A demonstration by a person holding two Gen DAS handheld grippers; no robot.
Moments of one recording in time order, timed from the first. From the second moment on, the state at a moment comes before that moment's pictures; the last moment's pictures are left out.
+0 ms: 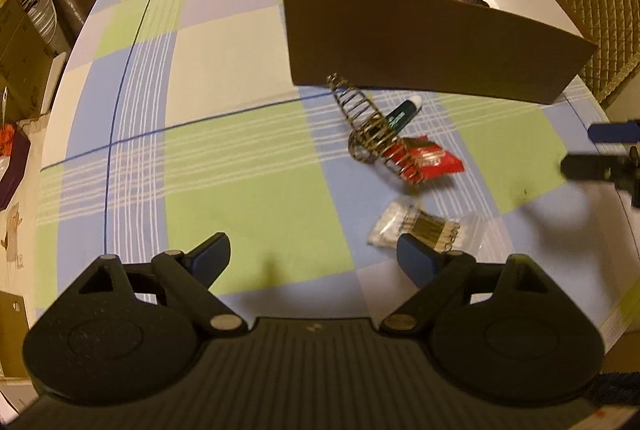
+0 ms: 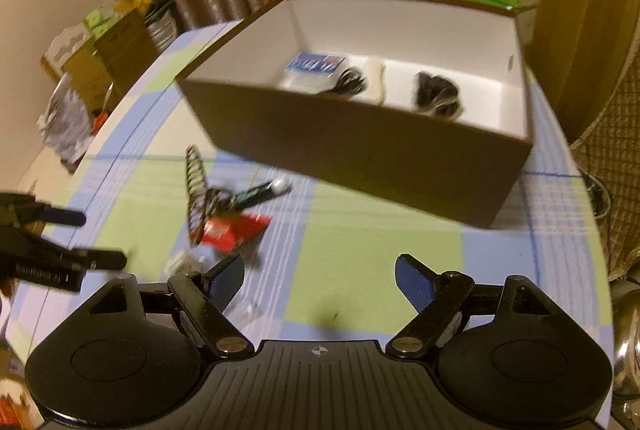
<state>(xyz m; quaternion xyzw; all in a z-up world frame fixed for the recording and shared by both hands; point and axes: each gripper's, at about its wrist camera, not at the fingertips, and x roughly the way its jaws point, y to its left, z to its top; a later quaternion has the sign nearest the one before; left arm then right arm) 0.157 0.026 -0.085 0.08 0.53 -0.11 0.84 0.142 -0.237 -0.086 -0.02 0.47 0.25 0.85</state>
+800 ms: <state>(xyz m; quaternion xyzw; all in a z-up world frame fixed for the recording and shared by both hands) 0.146 0.085 -0.092 0.05 0.54 -0.05 0.84 0.122 -0.170 -0.131 -0.12 0.47 0.39 0.78</state>
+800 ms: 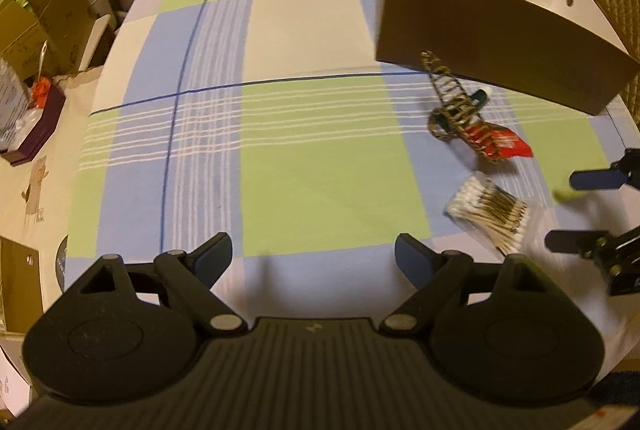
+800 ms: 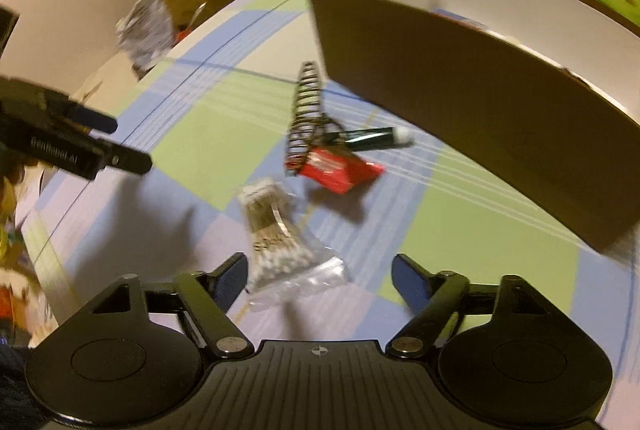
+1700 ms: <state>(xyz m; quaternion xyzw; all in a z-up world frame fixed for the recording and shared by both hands) 0.169 0.071 -0.101 0.04 0.54 -0.09 0.84 0.117 -0.166 -0.161 -0.18 0.46 0.36 0.79</state>
